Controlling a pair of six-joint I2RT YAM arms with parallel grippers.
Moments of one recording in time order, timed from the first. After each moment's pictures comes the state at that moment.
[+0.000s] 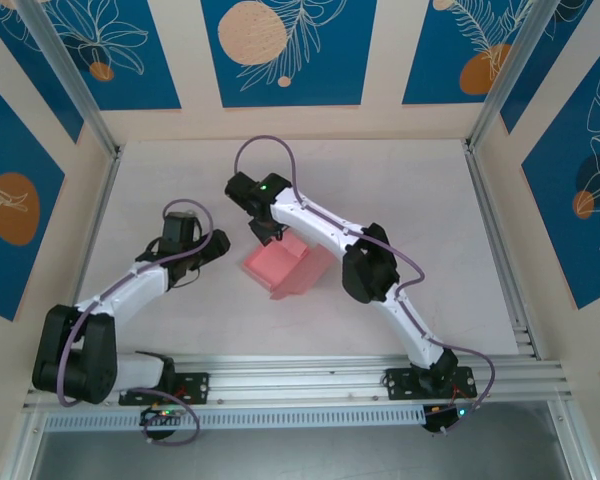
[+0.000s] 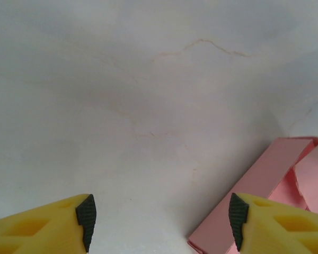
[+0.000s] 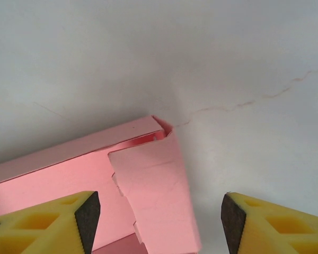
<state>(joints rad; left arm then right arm) -0.22 1.31 0.66 -0.17 0.11 -0.63 0.86 2.40 2.36 -1.31 0.36 0.18</state>
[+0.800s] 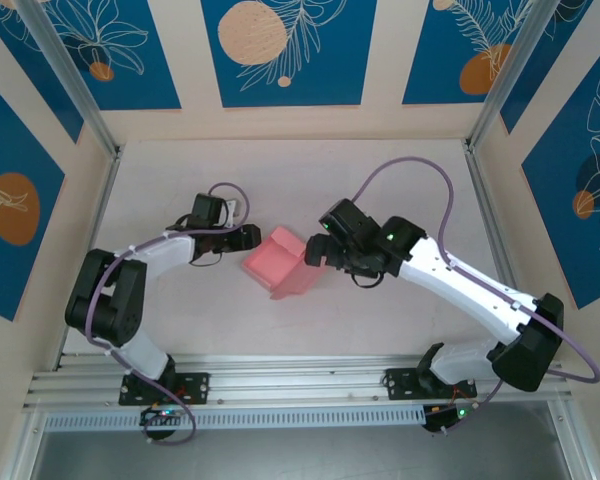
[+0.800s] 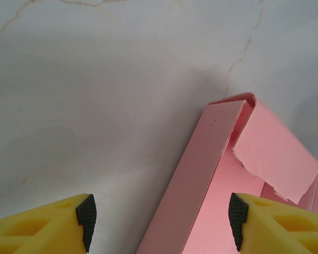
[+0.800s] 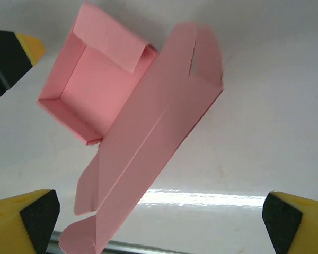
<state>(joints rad) -0.33 1.64 0.89 -0.15 0.34 -0.40 0.84 1.31 1.23 -1.00 0.11 0.97</state>
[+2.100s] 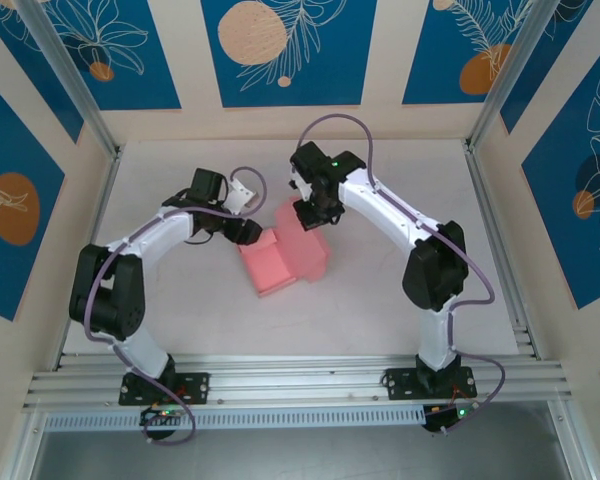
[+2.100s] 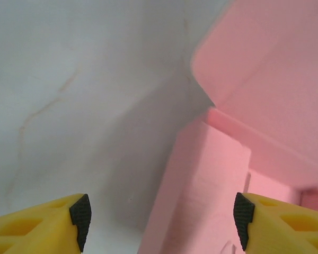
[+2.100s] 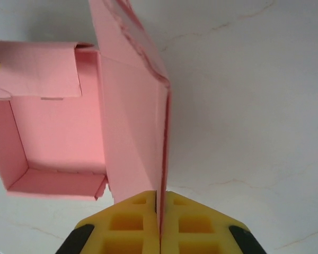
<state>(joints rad) -0.30 1.68 1.16 -0.48 0.41 0.30 0.64 1.97 1.91 -1.23 -0.03 0.14</state>
